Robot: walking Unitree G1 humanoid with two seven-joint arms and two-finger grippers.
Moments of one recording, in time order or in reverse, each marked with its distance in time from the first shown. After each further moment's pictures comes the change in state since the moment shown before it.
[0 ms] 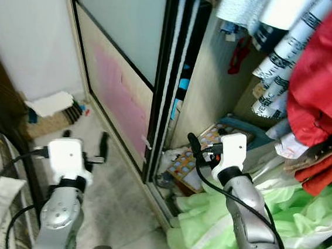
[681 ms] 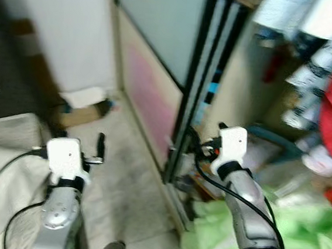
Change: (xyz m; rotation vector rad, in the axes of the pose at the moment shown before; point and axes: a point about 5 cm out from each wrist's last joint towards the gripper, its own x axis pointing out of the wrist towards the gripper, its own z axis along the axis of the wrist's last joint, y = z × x) left arm 0.002 -0.002 0.002 0.032 0.020 -0.030; right arm 0.003 0.001 0.009 0.002 -0.021 -0.038
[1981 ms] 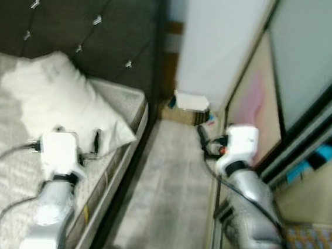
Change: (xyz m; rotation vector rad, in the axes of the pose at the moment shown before) left arm 0.004 0.016 0.008 0.039 0.013 0.050; right arm 0.001 0.006 0.014 0.025 -0.005 0.006
